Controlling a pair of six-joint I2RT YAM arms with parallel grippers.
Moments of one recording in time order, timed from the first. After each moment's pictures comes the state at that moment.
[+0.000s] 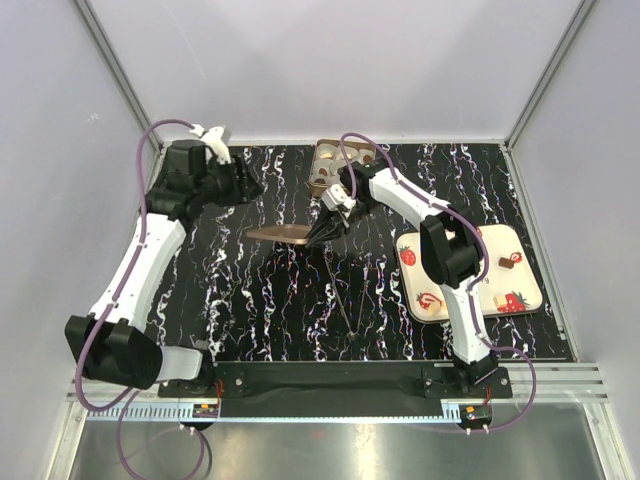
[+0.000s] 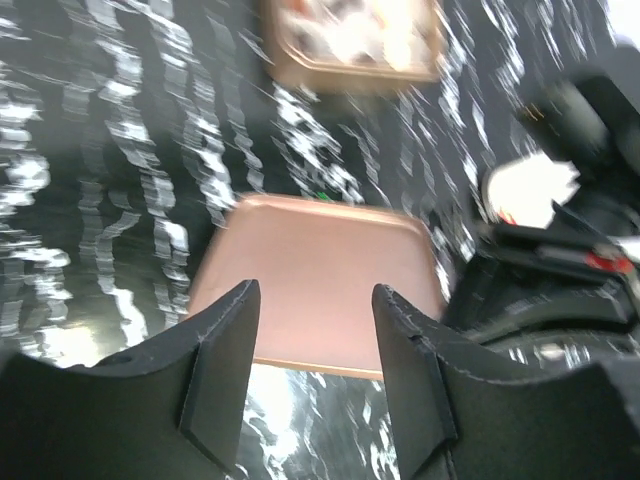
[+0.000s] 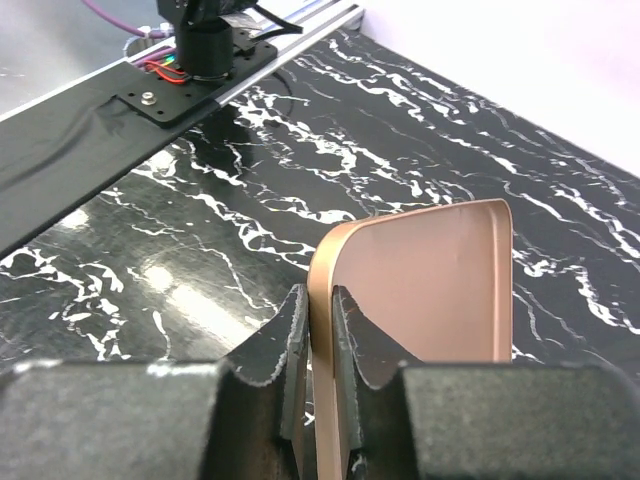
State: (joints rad) left arm -0.18 1.33 1.32 -0.58 0.32 -0.29; right arm 0.54 2.22 1.90 -1.31 -1.45 -1.86
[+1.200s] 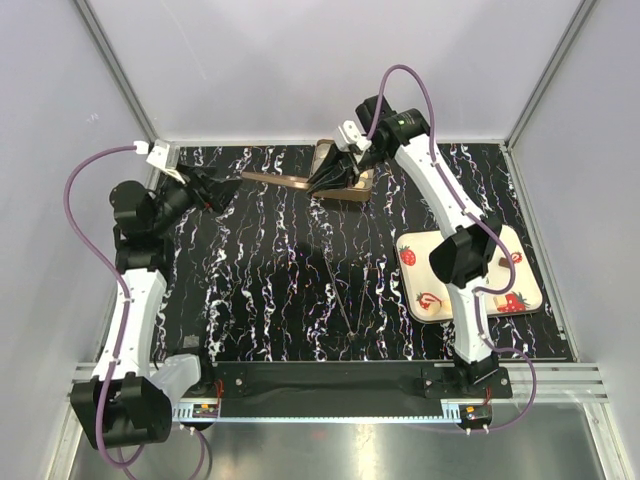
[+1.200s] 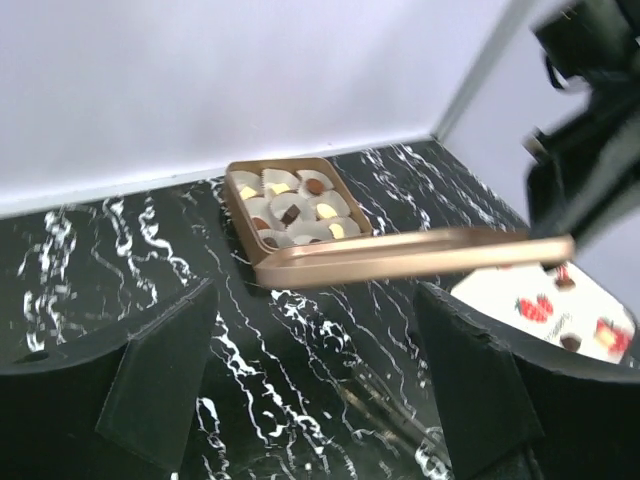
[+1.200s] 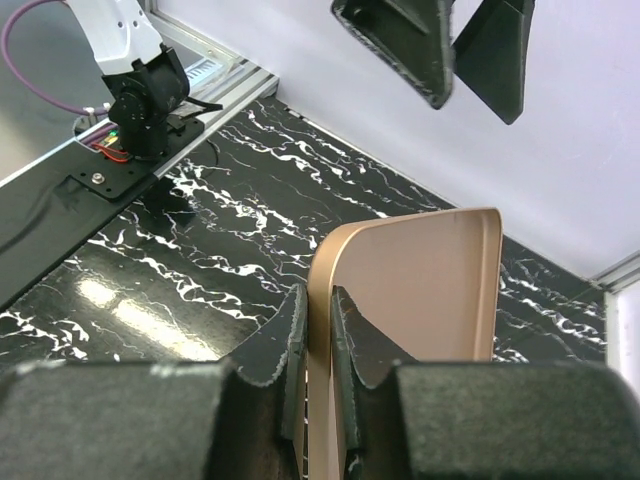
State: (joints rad) left arm 0.11 1.01 0.89 0.18 0.72 -0.33; right arm 0.48 2.19 2.44 -1.36 -1.46 -1.43
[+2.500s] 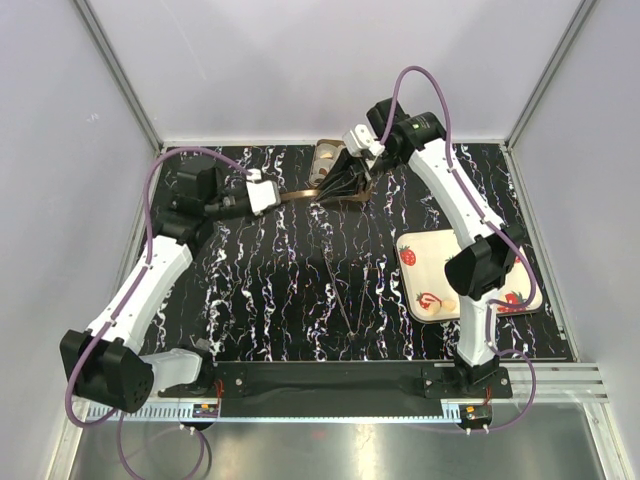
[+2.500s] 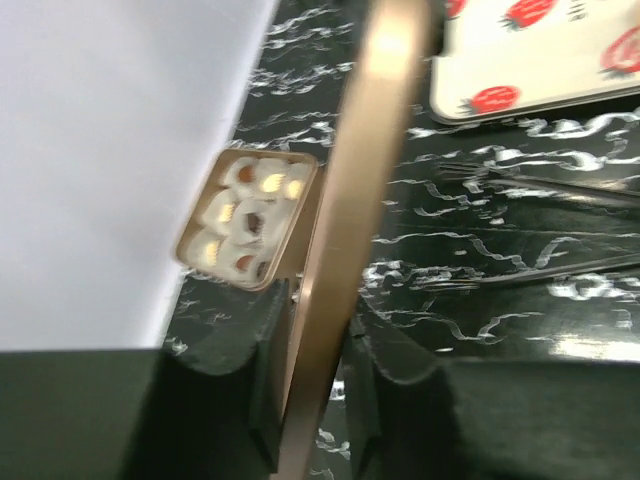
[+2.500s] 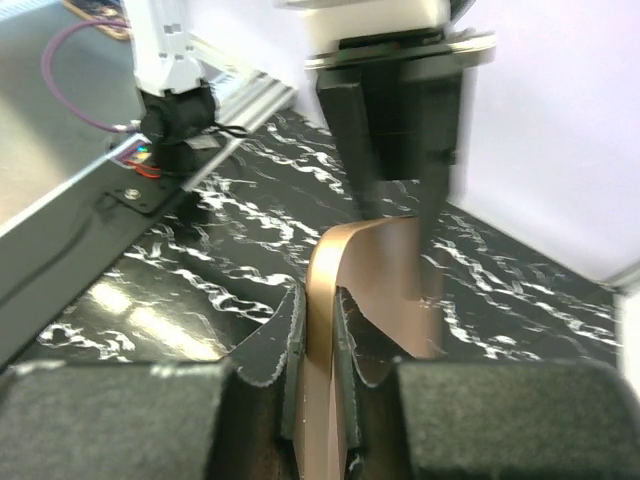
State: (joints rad) left arm -0.27 1.21 1.11 -0.24 0.86 0.78; right arm 0.48 2.03 2.26 -1.37 -1.46 -1.44
